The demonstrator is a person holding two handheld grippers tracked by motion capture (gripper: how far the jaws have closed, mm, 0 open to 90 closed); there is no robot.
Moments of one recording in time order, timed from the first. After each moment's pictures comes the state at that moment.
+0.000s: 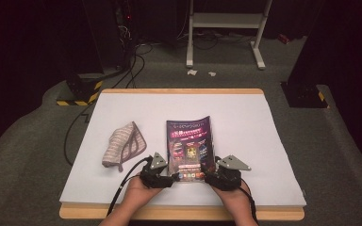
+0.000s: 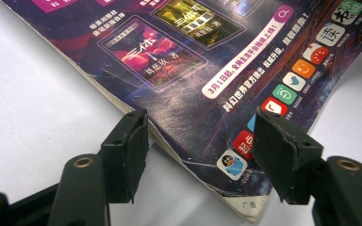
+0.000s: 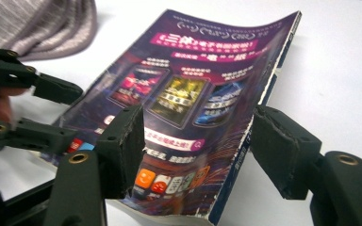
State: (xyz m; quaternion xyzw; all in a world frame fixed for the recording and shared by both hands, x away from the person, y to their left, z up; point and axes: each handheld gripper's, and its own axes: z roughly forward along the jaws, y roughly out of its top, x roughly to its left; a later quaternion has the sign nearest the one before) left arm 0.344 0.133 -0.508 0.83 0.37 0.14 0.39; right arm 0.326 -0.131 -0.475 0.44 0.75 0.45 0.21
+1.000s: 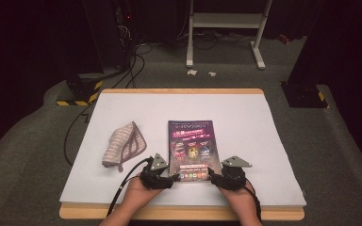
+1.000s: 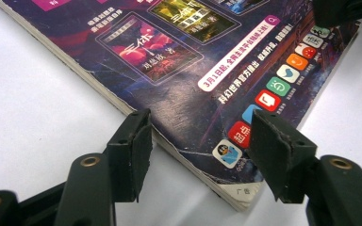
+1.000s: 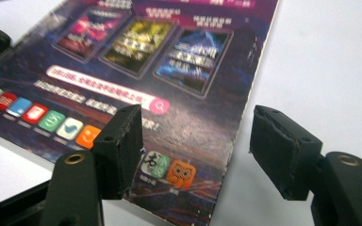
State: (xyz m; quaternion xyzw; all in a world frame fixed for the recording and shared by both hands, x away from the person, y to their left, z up) left arm 0.341 0.131 -0.506 0.84 0.36 0.14 0.39; right arm 0.342 -0.151 -0.504 0.47 0.78 0.37 0.19
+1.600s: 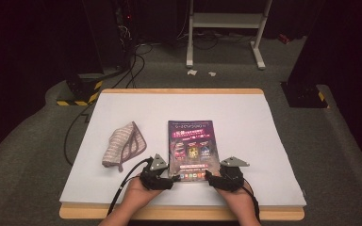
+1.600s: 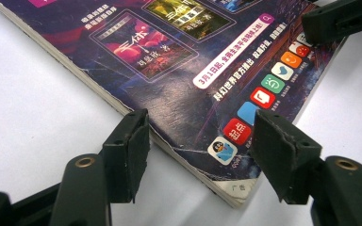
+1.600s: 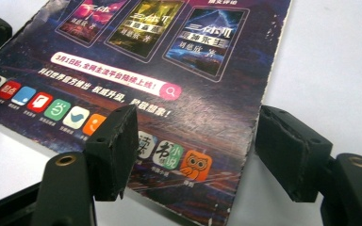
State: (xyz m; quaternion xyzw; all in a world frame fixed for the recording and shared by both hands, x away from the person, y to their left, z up) left arm 0.340 0.133 -0.507 0.84 0.35 0.13 0.39; right arm 0.342 -0.147 -0.508 0.48 0.78 0.37 0.16
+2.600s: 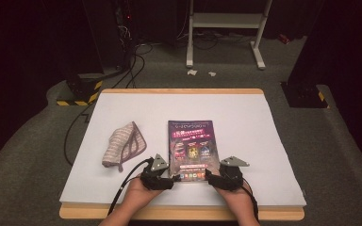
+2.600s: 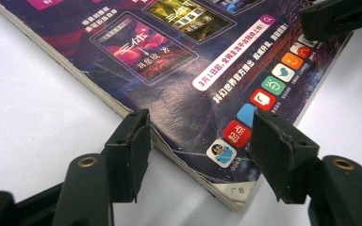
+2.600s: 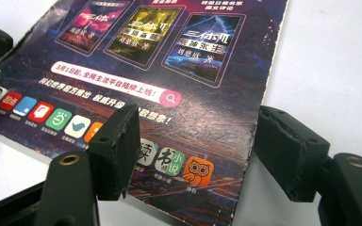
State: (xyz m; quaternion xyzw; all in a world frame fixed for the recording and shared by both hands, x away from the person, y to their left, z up) left arm 0.339 0.130 -0.507 0.84 0.35 0.14 0.39; right arm 0.343 -0.145 -0.507 0.49 0.77 0.37 0.17
